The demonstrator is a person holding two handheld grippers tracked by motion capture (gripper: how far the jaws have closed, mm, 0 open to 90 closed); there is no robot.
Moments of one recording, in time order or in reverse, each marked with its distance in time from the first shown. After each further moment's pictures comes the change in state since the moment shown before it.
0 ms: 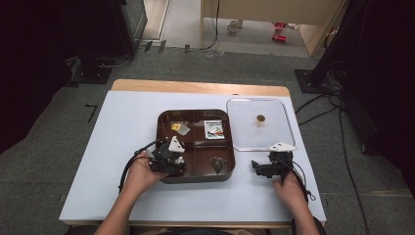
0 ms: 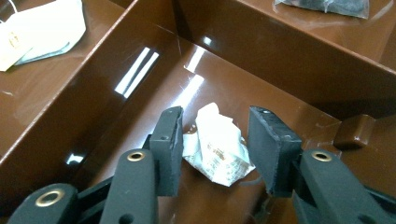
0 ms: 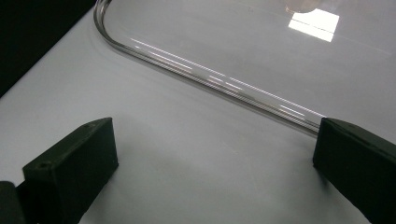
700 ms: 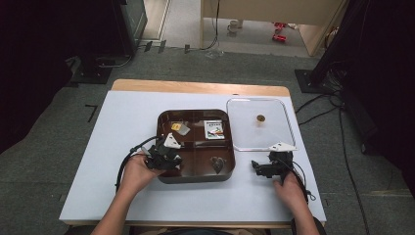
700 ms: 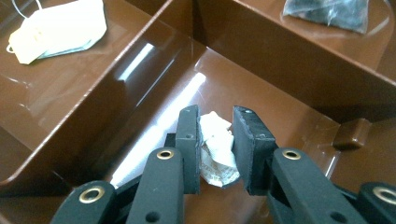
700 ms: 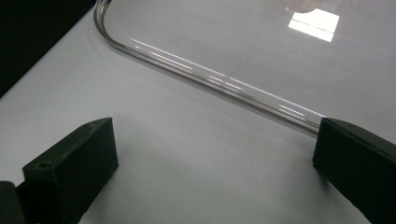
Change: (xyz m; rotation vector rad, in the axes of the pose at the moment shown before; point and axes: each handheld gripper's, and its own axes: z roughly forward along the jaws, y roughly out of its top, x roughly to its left) left arm 0.010 -0.001 -0.011 -0.026 -0.009 -0.052; right arm 0.000 0.000 0.000 0.000 0.000 0.000
